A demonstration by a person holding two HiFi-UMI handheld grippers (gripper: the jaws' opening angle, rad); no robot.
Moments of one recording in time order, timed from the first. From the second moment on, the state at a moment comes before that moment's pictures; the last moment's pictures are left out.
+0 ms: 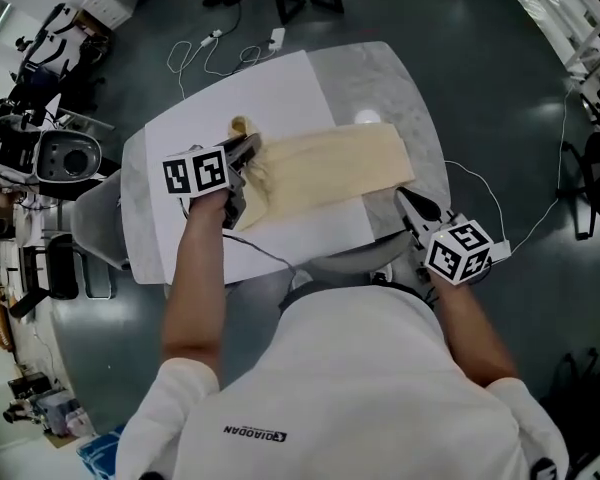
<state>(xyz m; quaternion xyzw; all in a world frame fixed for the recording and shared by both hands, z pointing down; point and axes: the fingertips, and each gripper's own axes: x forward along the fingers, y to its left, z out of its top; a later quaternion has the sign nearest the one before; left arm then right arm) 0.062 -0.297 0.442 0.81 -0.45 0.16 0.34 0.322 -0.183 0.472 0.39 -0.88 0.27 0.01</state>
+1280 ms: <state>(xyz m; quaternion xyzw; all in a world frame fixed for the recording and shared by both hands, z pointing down) 0.359 -0.341 0.625 0.79 -0.34 0.34 0.37 0.487 -0.168 0.534 0.47 -0.82 0.32 -0.01</state>
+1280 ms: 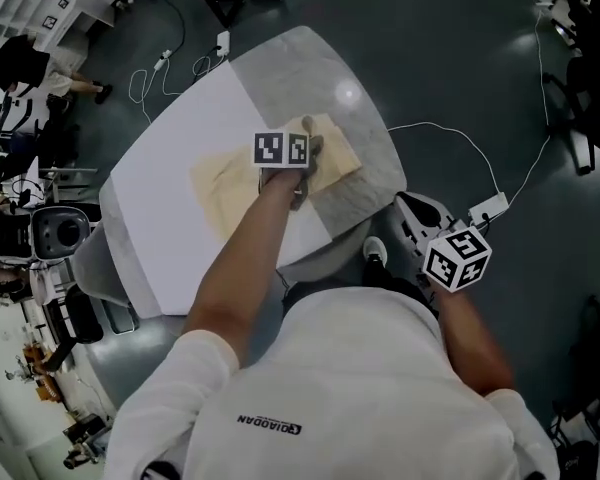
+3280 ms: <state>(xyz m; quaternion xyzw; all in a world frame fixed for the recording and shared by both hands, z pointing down) 0.017 -0.240 0.553 0.73 -0.54 0.11 0.39 0.284 -0.218 0.496 0.33 -0.90 0.28 0.07</state>
